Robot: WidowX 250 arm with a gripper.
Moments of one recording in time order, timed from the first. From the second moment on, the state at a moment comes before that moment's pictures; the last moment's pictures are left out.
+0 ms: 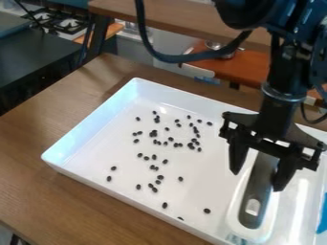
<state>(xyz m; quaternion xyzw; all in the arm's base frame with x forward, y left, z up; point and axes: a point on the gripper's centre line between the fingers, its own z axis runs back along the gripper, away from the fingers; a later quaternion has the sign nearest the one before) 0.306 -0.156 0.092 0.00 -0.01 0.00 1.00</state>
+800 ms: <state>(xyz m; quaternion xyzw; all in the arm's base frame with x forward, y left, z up) 0.301 -0.134 0.086 0.00 -0.02 0.01 1.00</state>
